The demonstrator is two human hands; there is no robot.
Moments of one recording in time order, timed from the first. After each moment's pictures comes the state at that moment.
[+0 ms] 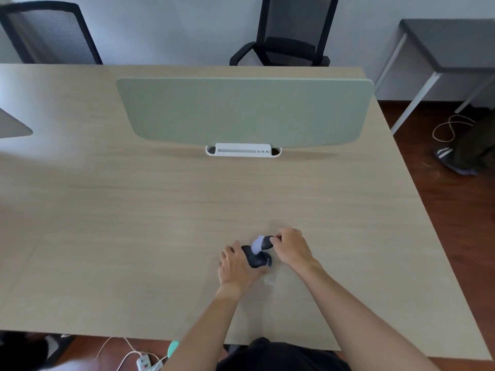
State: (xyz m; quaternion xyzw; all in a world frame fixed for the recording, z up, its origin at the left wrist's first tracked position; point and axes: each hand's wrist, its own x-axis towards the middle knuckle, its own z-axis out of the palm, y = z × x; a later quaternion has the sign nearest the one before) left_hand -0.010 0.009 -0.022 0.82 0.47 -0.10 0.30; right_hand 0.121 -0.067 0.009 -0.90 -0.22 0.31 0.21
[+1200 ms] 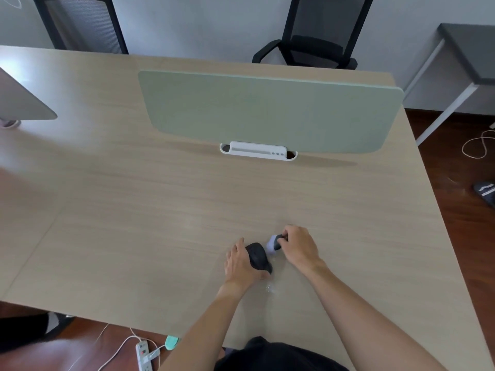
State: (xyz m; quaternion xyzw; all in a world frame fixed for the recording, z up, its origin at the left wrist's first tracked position) left_hand 0.000 0.017 -0.025 0.75 0.50 -0.07 0.42; right_hand 0.145 -0.053 0.006 -0.91 -0.28 0.27 0.17
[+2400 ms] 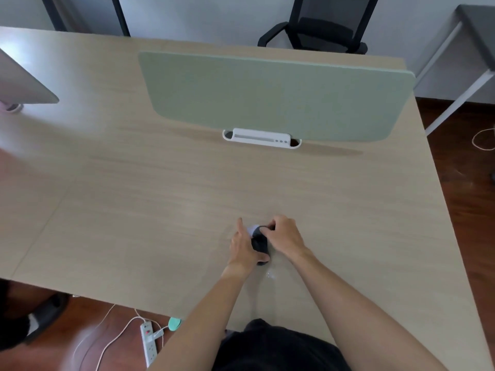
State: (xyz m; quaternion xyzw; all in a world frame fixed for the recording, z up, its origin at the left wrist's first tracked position) left_hand 0.008 0.018 -0.010 0.69 0.52 -0.02 0.50; right_hand 0.120 -0.036 0.004 -0.87 -0.25 0.34 0.24
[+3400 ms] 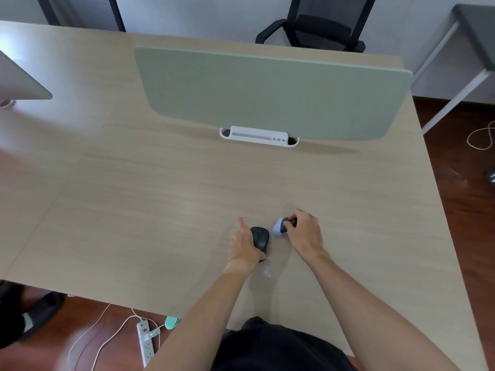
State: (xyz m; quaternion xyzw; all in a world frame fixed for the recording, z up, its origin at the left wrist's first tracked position) left_hand 0.017 0.016 -0.004 0.72 0.53 -0.07 0.44; right_hand 0.152 -0.065 -0.006 -0.91 -0.22 0.22 0.28
